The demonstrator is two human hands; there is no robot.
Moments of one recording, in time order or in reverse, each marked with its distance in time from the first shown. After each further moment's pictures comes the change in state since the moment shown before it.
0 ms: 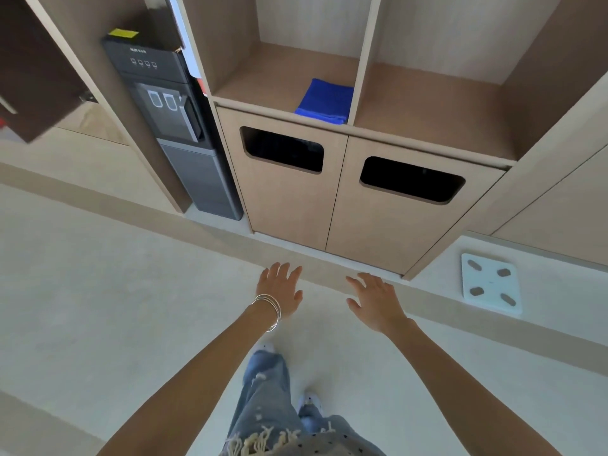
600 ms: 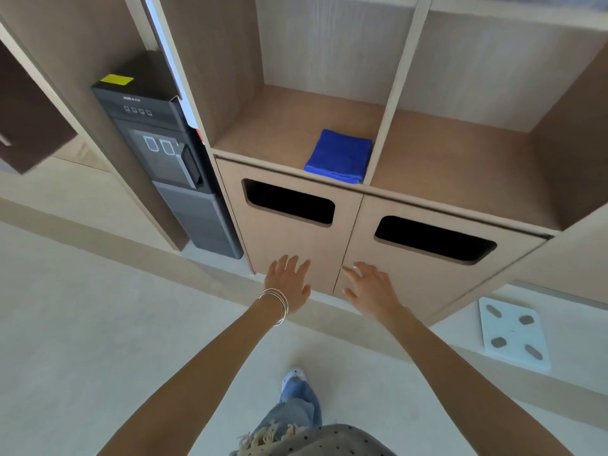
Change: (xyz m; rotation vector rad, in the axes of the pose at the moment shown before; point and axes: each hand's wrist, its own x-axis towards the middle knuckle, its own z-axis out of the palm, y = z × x) left_hand 0.177 -0.063 -0.098 -0.022 0.114 0.027; right_hand 0.203 -0.005 -0.102 -0.020 0.089 -0.030
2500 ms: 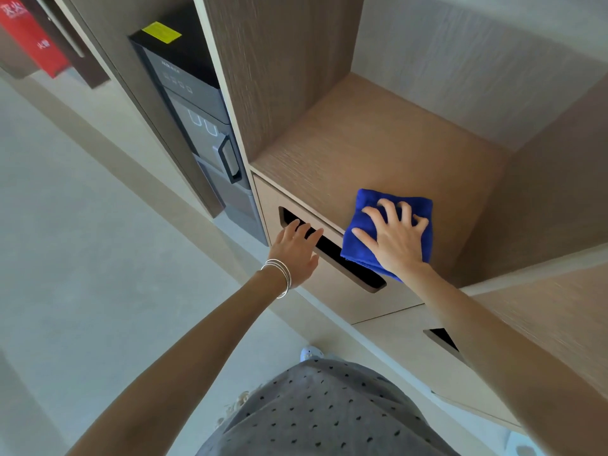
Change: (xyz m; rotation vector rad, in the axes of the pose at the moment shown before) left_hand 0.217 -0.120 -0.077 -0.187 0.067 -0.239; right_hand 0.342 0.001 -0.107 -0.154 0.382 -0.265
